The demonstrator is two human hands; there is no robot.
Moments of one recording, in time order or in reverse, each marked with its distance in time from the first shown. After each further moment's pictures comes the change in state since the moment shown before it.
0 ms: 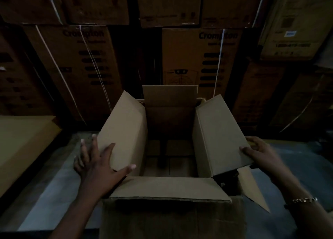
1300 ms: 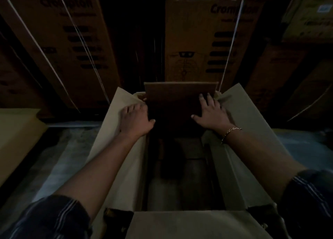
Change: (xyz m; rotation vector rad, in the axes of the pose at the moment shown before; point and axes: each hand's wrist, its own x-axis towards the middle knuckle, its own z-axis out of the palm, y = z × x) left_hand 0.249 0.081 0.070 0.193 0.004 0.312; right_hand 0.217 -0.092 0.191 -0.936 -0.039 -0.385
